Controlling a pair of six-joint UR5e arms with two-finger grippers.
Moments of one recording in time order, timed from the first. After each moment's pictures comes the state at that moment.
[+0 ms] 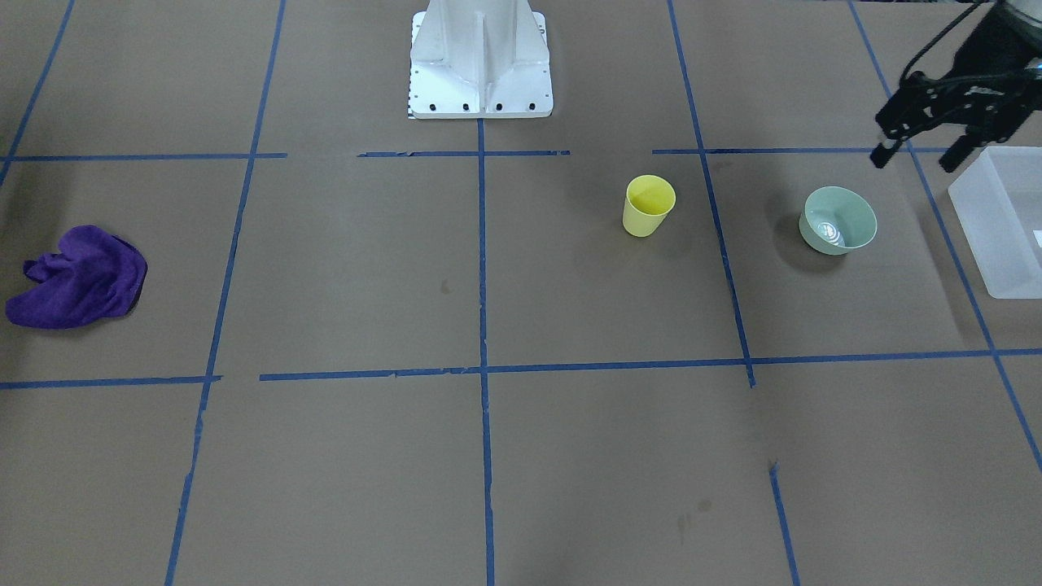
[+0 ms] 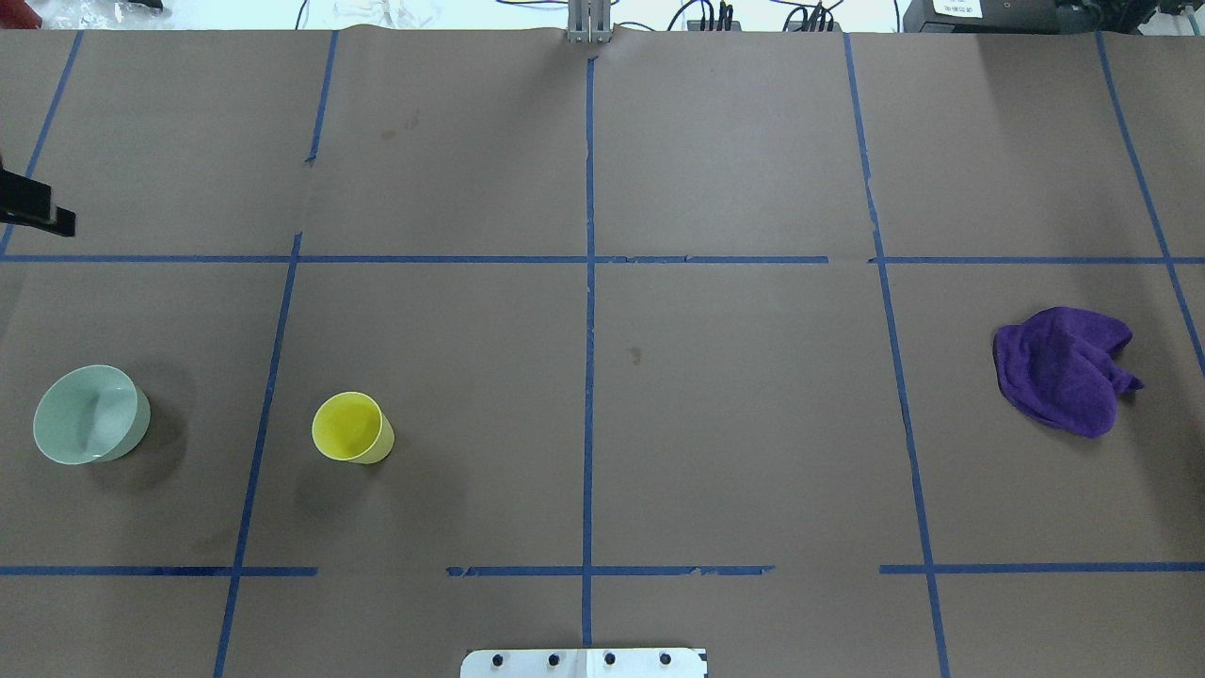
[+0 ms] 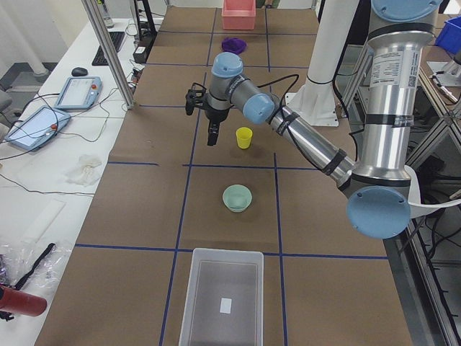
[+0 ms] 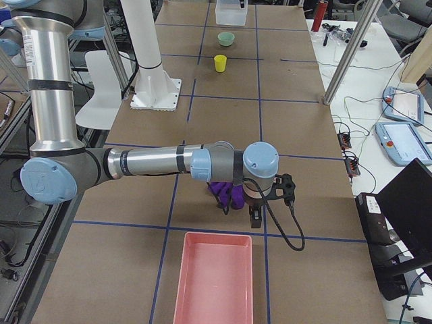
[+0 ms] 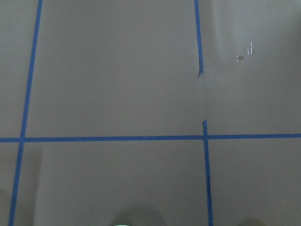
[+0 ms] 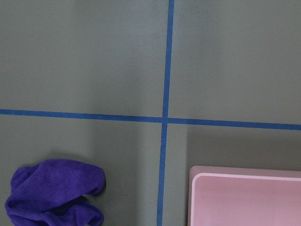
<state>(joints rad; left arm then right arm) -1.08 -1.60 -2.21 -1.66 -2.18 -0.88 1.65 -1.53 1.66 -1.68 2.39 -0.08</state>
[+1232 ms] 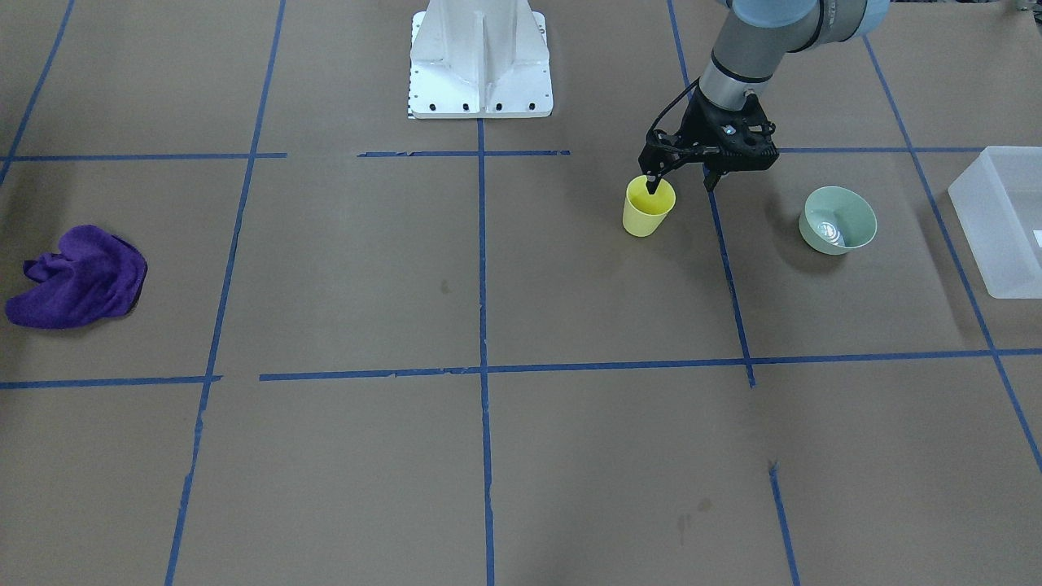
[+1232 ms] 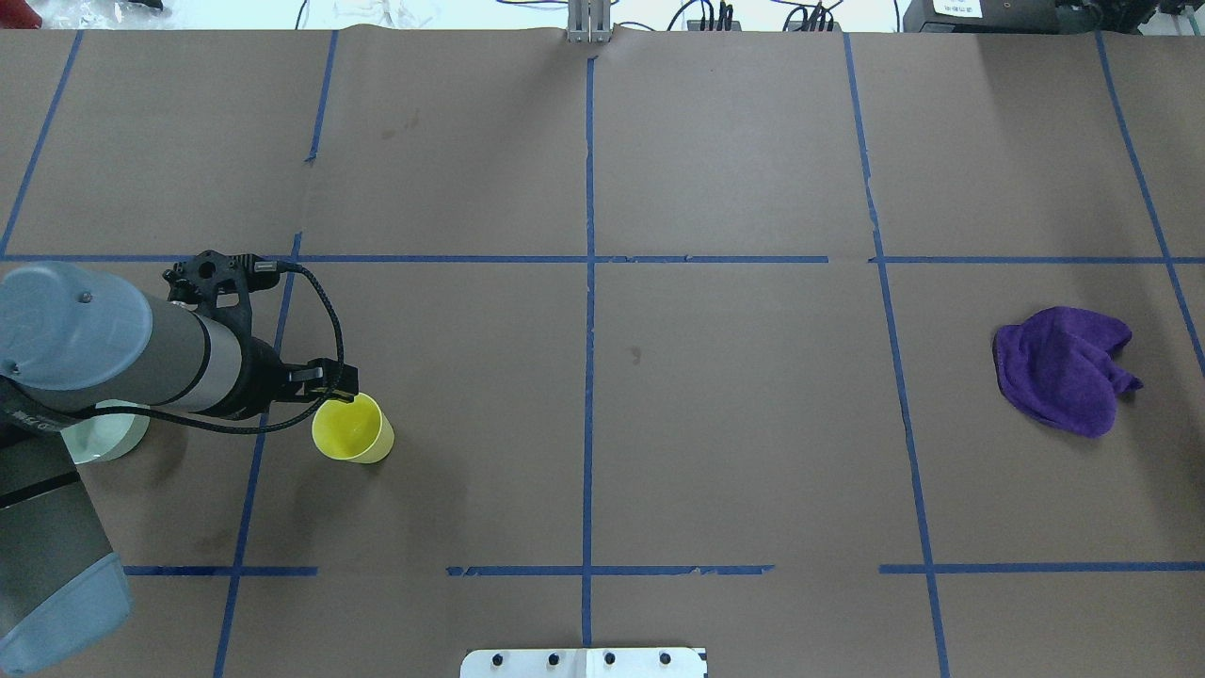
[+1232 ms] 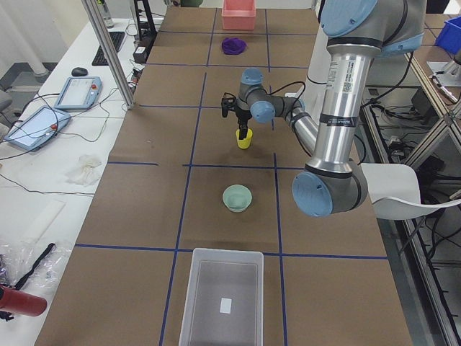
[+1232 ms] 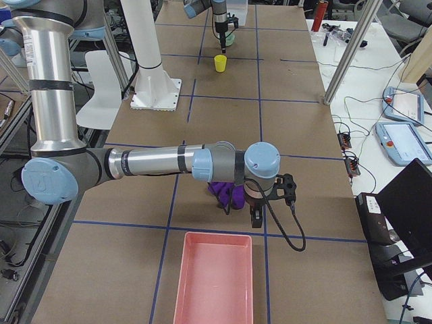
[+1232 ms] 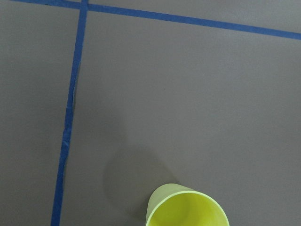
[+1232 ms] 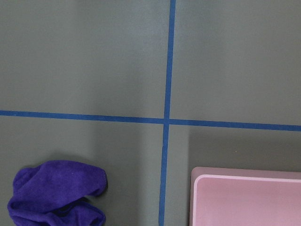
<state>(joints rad) -0.57 -1.73 -2.08 -1.75 -1.87 -1.29 1.65 -1.52 1.66 -1.68 2.40 -0.08</state>
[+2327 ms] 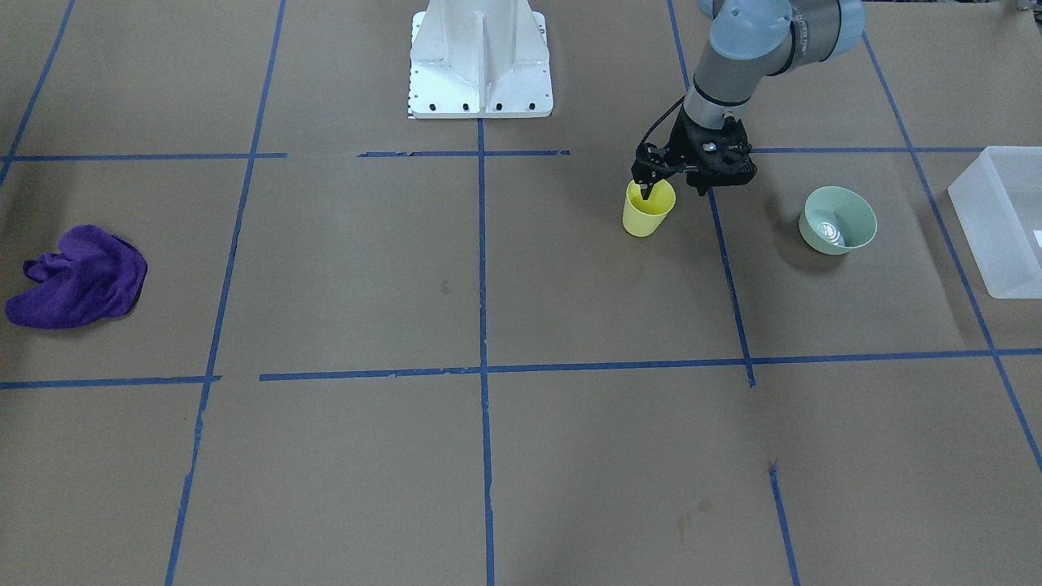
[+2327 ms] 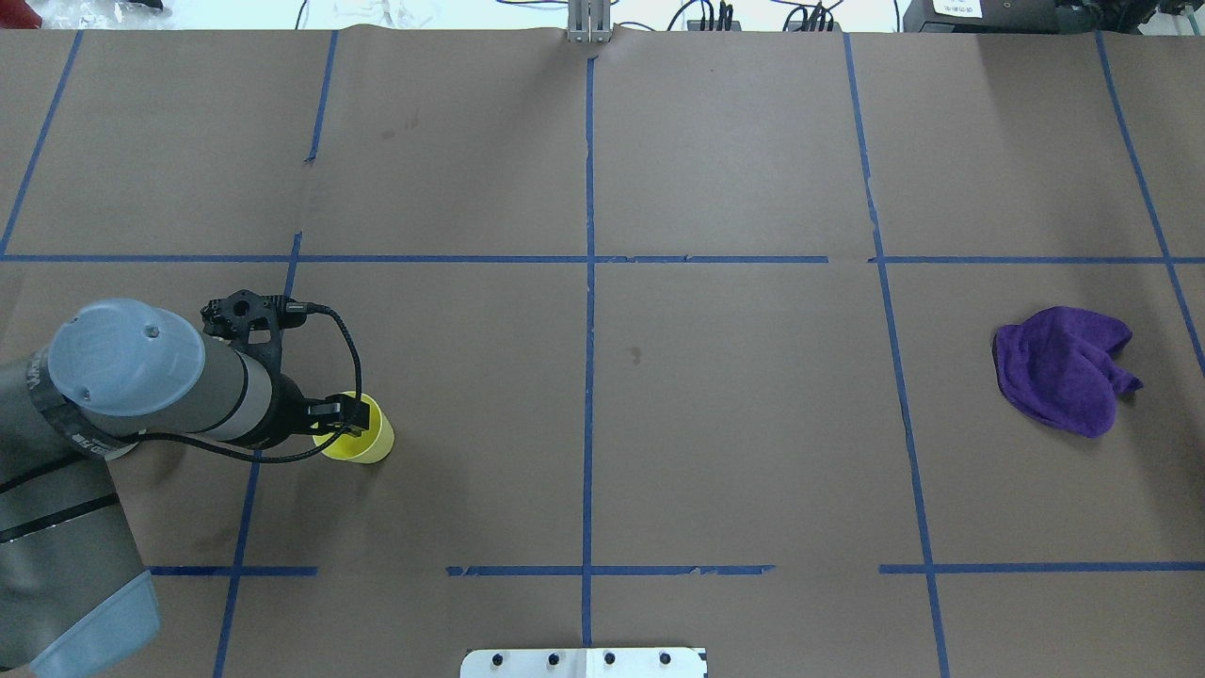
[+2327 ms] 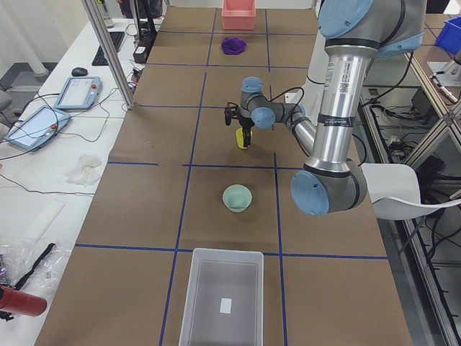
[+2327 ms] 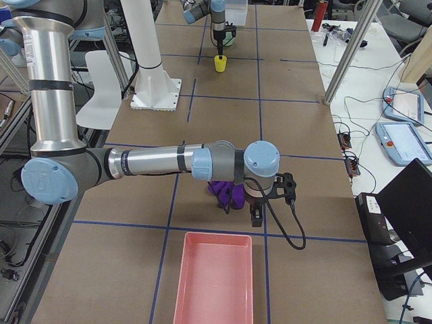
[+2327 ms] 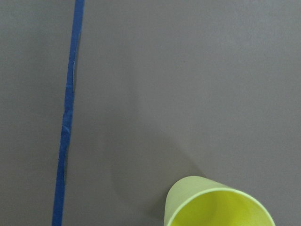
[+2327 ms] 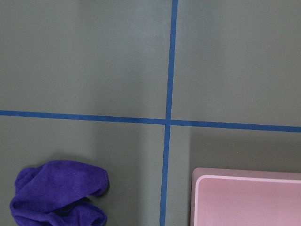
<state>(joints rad) -0.51 -1.73 -2.02 -1.75 -1.87 -1.28 1.65 -1.52 1.67 -1.68 2.40 -0.08</state>
